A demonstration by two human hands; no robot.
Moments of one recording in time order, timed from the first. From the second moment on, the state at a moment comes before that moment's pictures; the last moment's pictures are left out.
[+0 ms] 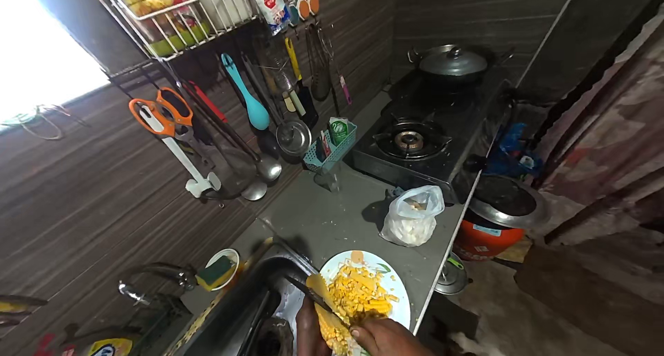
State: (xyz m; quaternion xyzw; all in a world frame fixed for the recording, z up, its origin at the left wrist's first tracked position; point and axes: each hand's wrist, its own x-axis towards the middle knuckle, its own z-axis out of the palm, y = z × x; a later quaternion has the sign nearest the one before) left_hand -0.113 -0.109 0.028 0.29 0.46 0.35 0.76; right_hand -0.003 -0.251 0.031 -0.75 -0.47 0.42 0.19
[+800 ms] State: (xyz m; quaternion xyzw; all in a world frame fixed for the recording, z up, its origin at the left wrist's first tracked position) left_hand -0.121 -0.126 0.038 0.29 0.48 0.32 0.76; right_hand -0.001 -0.240 0.020 -0.76 -0.46 0.42 0.18
